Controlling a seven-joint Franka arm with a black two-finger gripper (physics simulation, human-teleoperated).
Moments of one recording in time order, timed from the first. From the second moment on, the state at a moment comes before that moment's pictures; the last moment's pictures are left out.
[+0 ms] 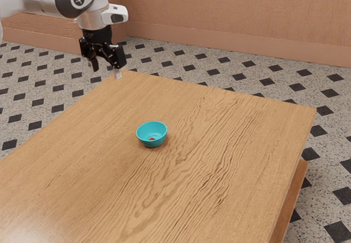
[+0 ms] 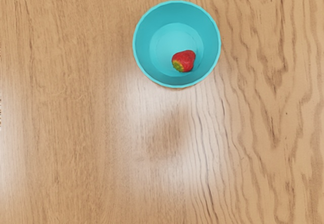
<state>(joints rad) -0.08 0.14 0.12 -1.51 0.02 1.65 0.11</state>
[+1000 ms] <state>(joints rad) -0.06 0.60 0.11 -1.38 -0.03 1.91 0.21</state>
